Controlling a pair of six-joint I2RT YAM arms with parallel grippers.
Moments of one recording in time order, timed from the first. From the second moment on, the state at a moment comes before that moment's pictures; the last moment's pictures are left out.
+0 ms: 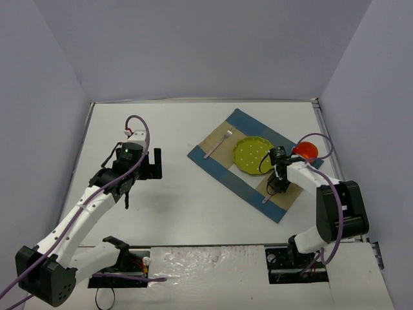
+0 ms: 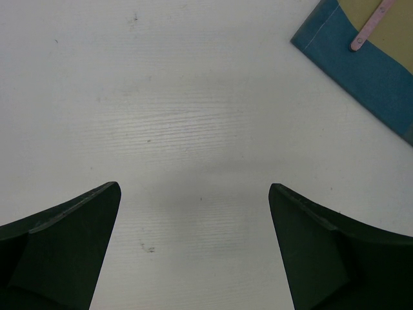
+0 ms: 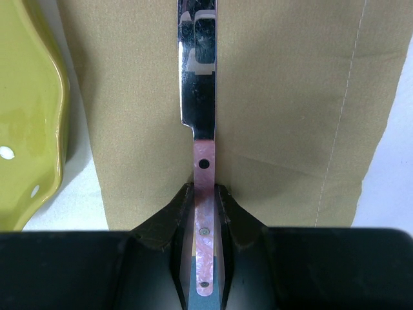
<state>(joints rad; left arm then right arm) -0.41 1.02 0.89 -0.59 -0.21 -0.28 0.19 1.49 0.75 -0.55 0.31 0.90</state>
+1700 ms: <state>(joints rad) -0.40 0.69 1.30 -0.97 -0.41 -0.27 0.21 0.54 1.44 -0.84 0.66 0.12</state>
